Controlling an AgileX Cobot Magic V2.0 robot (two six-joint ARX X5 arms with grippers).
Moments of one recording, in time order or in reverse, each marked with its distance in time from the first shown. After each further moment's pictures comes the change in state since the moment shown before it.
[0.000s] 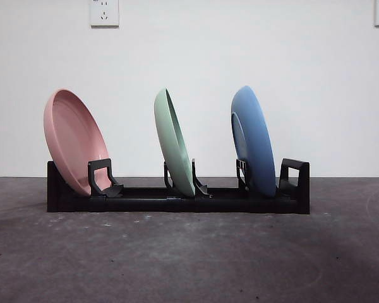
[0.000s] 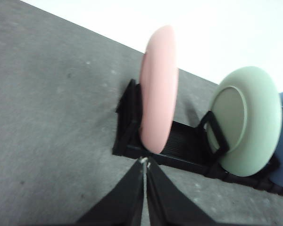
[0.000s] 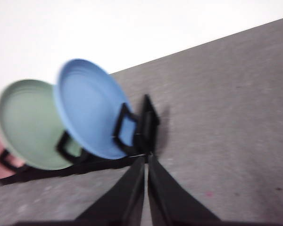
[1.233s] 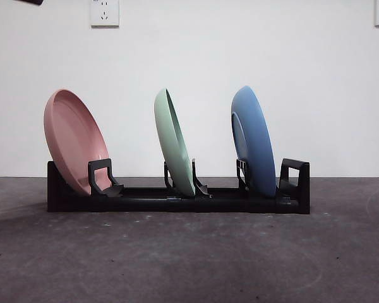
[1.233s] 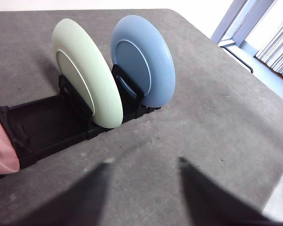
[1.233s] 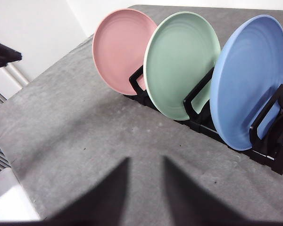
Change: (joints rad) left arm -0.123 0.490 0.566 -0.315 0.487 0.370; right arm 0.068 0.600 0.449 -0.155 -0.542 -0.369
